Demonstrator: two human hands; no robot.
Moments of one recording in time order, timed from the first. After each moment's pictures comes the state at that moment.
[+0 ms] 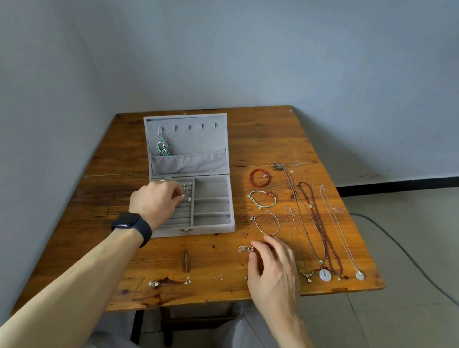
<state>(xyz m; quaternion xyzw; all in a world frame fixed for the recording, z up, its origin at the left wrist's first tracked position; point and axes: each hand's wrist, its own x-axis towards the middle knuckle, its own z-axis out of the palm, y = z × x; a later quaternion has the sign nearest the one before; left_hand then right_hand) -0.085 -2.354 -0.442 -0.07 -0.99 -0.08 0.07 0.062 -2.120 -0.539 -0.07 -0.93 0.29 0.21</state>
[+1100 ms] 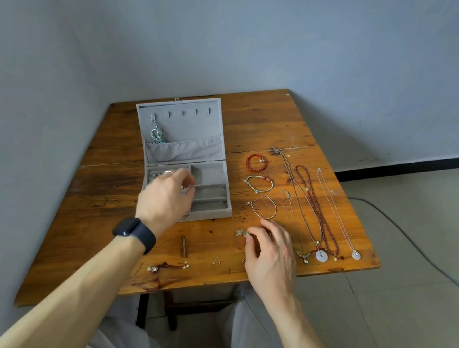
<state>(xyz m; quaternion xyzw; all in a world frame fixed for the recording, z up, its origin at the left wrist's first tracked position) -0.047 -2.323 -0.436 -0.10 -0.97 -0.17 0.11 0.062 -2.120 -0.539 -0.07 -0.92 0.31 0.22</state>
